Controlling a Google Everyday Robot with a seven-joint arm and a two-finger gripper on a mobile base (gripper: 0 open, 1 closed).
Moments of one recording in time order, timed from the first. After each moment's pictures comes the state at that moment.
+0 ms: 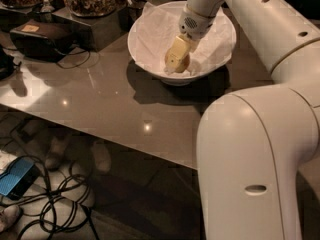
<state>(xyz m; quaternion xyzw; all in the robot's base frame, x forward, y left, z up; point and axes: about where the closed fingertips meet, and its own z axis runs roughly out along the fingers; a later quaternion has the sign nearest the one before) 0.698 -0.078 0.872 -0.48 0.87 0.10 0.11</state>
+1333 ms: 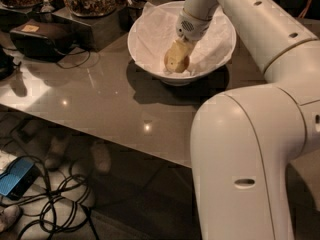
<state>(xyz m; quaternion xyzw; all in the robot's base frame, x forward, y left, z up) 0.703 -0.071 0.861 -0.48 0.86 0.10 0.10</state>
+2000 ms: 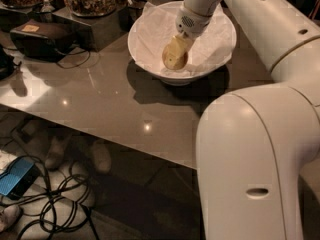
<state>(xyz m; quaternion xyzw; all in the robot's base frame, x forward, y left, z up) 0.702 -0.069 0.878 -0.49 0.86 0.10 0.12</state>
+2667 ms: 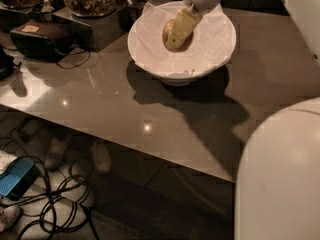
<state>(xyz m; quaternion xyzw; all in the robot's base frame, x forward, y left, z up) 0.646 -0.066 0.970 -0.51 0.84 0.09 0.18</state>
